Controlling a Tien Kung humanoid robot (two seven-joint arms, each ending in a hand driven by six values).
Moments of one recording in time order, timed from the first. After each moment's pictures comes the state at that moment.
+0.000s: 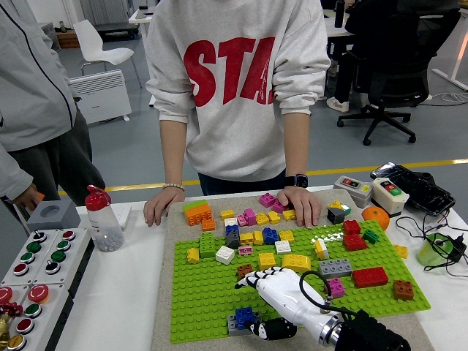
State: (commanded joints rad) left arm -0.13 0.05 -1.33 -0.18 1.42 0.08 0.24; right arm 0.60 -0.30 0.48 1.36 -2.03 -0.27 -0.15
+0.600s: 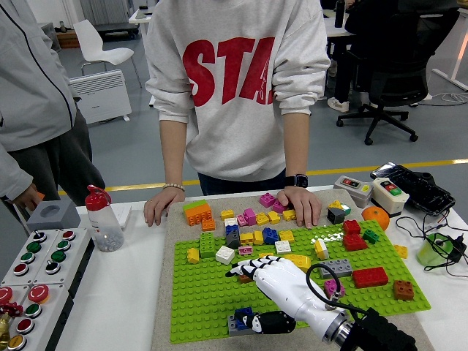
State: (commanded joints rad) left arm -0.13 0.05 -1.33 -0.18 1.42 0.08 0.24; right arm 0.58 -0.36 0.49 1.51 -1.96 -0.39 -0.07
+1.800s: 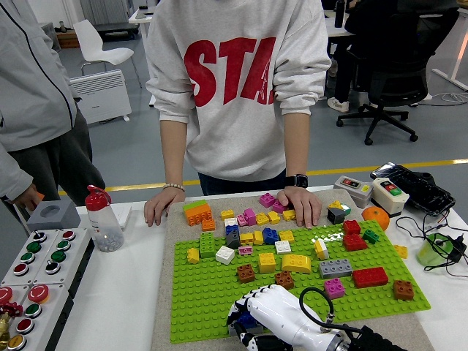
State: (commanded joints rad) left arm -0.13 0.05 -1.33 -0.18 1.43 0.08 0.25; right arm 0.60 -0.35 0.37 1.44 -1.92 -0.36 -0.03
